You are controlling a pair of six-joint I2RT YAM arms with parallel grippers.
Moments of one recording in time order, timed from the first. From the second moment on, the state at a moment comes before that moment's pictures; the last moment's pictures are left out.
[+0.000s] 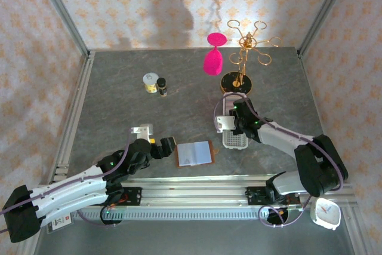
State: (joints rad) left arm -0.88 0.68 0.27 -0.16 -0.34 -0.87; right arm 0.45 1.37 0.63 -0.13 0.08 -1.32
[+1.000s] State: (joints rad) left arm -0.88 0.68 0.26 -0.15 -0.34 -0.87; right arm 0.45 1.35 0.64 -0.17 0.08 -1.32
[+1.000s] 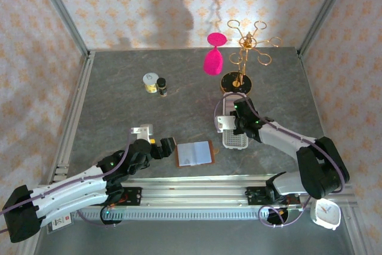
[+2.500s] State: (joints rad) left arm -0.88 0.71 0.26 -0.11 -0.30 -0.89; right arm 0.45 1.14 0.64 -0.30 0.05 -1.25
